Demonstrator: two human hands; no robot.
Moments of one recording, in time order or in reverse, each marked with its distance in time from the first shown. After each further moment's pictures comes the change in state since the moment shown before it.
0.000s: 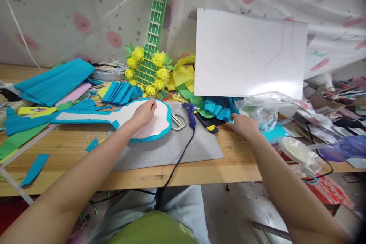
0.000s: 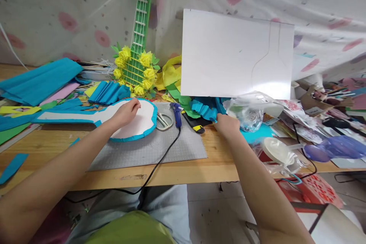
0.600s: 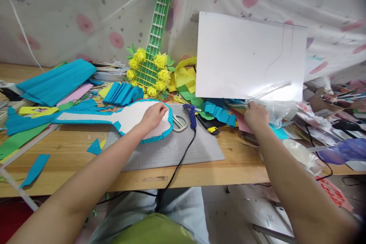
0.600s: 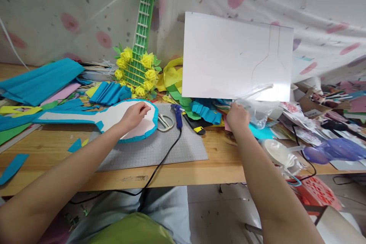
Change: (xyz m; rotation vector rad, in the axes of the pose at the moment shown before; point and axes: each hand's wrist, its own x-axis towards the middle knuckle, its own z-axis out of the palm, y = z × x) left_hand -0.004 0.029 0.006 -0.204 0.027 0.002; right_hand 0.022 0.022 -0.018 0.198 0.281 0.156
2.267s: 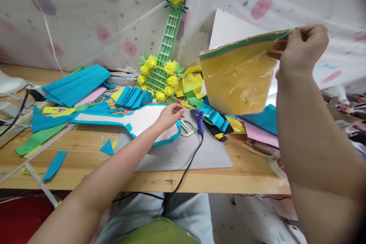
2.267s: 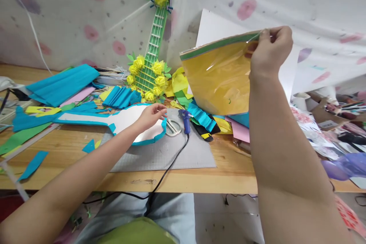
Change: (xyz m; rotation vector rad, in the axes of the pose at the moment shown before) left_hand 0.004 0.023 0.006 -0.696 -0.048 -0.115; right_hand 0.063 -0.092 -0.162 1.290 0.706 -0.093
